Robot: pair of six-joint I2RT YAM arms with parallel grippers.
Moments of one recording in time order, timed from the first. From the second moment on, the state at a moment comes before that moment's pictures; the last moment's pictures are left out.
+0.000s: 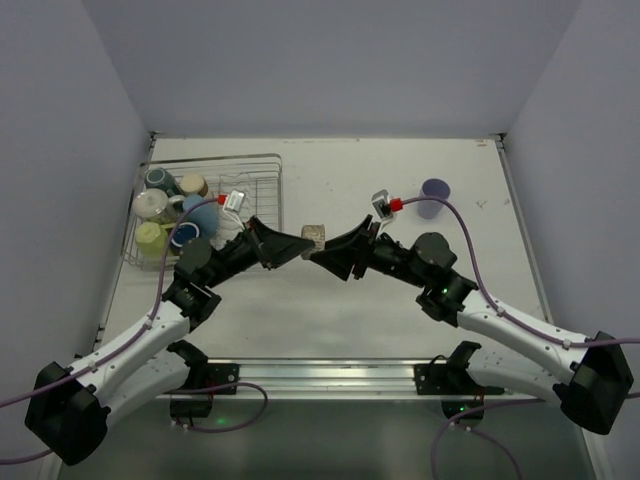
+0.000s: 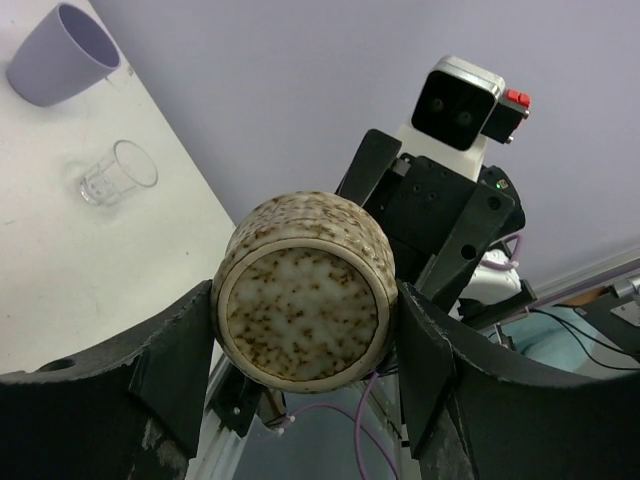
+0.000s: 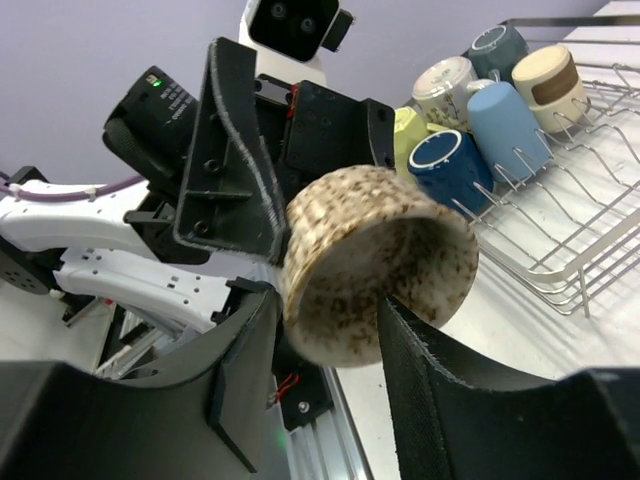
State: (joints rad) left arm -0.56 0.87 0.49 0.58 0.49 -1.14; right arm 0.84 0.99 0.65 0.48 -0.35 0.66
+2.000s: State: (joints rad) left arm -0.60 0.59 0.67 -0.44 -0.12 -0.32; right arm 0.37 1.18 0.67 -0.54 0.17 0.59
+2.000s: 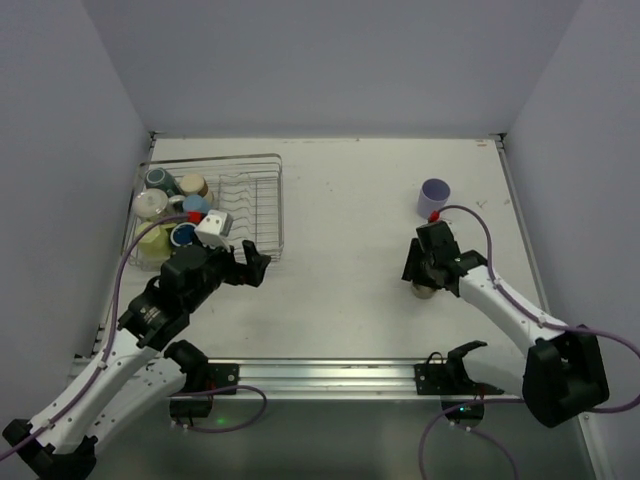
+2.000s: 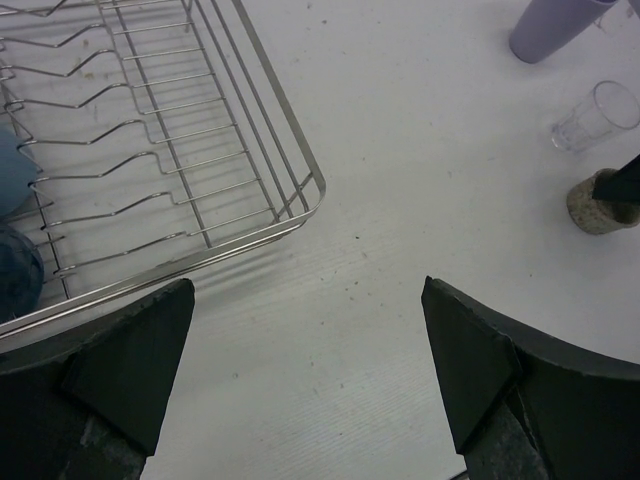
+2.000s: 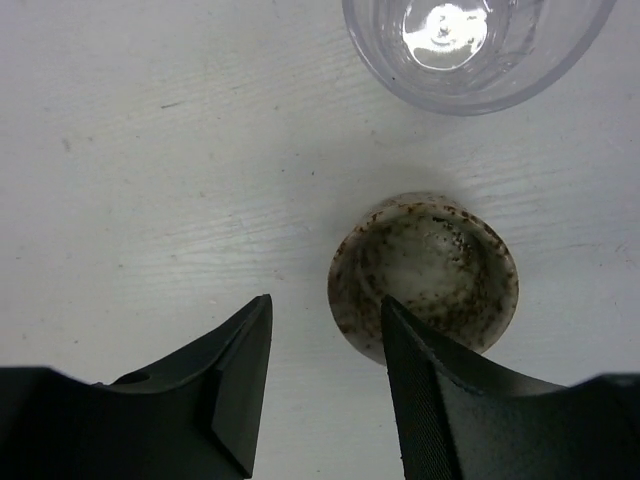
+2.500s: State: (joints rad) left arm -0.60 0.79 0.90 -0.56 -0.49 -0.37; right arm 0.45 0.71 0.60 -0.42 0.00 0.57
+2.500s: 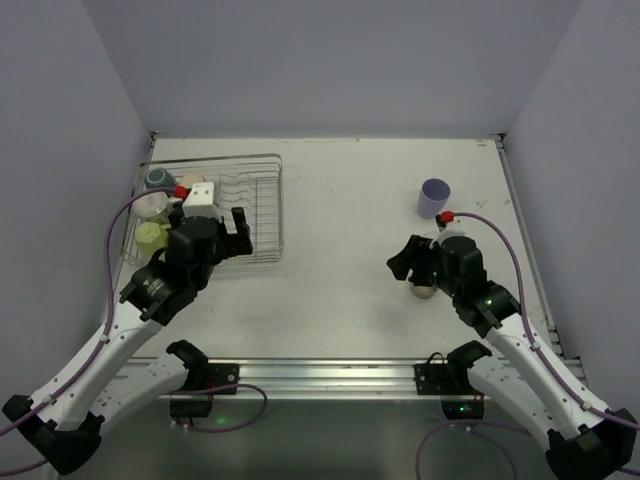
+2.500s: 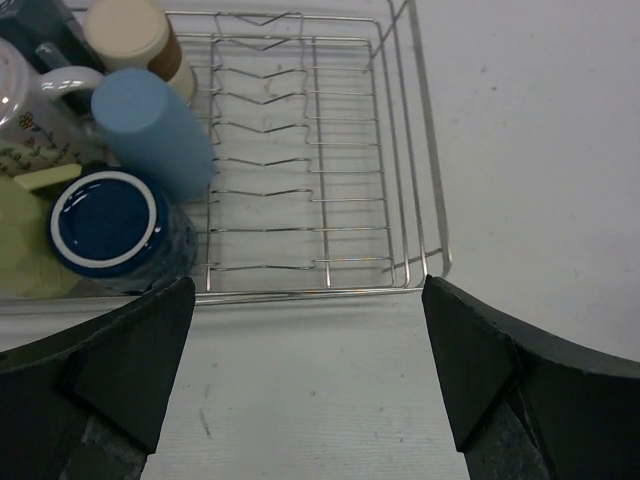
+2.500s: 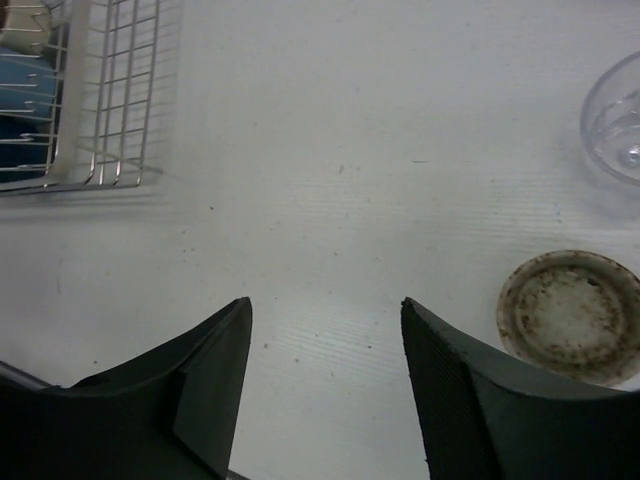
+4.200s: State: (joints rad) left arm 0.03 1.28 0.83 -0.41 -0.28 -0.38; right arm 0.55 0.71 0.53 -0.24 -0.26 0.50
